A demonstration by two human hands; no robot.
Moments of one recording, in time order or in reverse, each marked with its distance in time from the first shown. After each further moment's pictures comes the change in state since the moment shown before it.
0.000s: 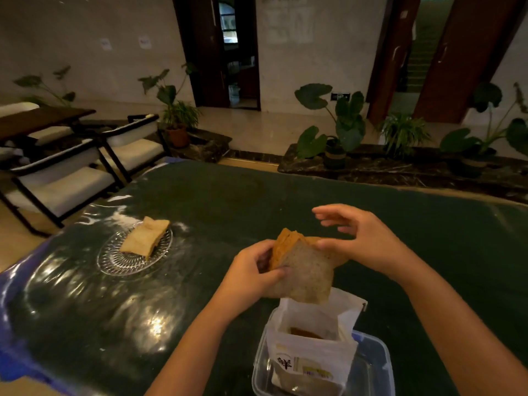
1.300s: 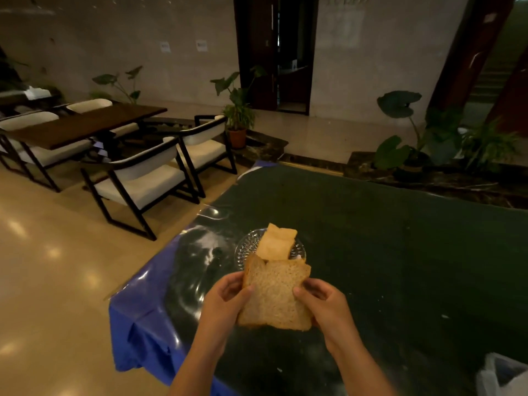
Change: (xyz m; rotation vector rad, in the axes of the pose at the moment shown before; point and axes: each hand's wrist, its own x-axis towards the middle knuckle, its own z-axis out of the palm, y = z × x) left_hand -0.160 -0.150 -0.416 -0.309 0.510 -0.431; right_hand 0.141 -0.143 0.465 0.667 0.155 0.474
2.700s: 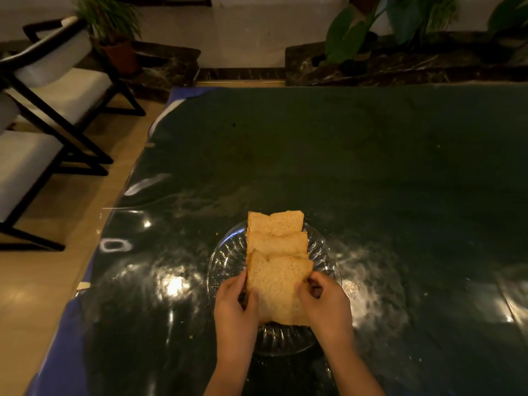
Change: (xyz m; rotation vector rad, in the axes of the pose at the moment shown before) left_hand 0.298 -0.122 0.018 0.610 -0.132 0.052; right_hand 0.266 0.113 0.084 -0.506 0.594 0.173
